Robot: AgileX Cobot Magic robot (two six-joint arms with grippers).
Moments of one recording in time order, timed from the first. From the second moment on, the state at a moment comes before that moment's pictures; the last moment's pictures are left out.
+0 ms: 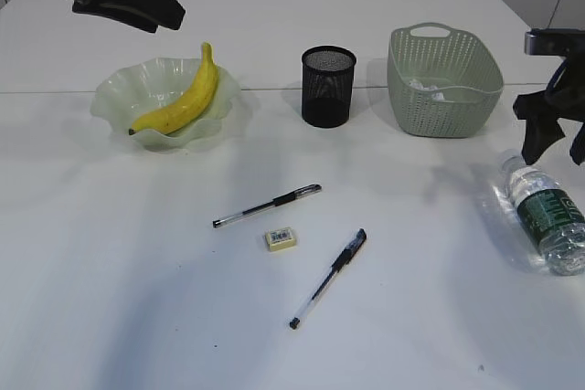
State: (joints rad) left arm -0.21 1.77 -1.62 -0.68 0.97 0.53; right arm -0.12 2.00 -1.58 0.04 1.10 -0.11
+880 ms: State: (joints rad) left arm -0.21 1.77 -1.62 -0.68 0.97 0.54; right arm -0.11 2.13 -1.74 0.06 1.21 -0.11
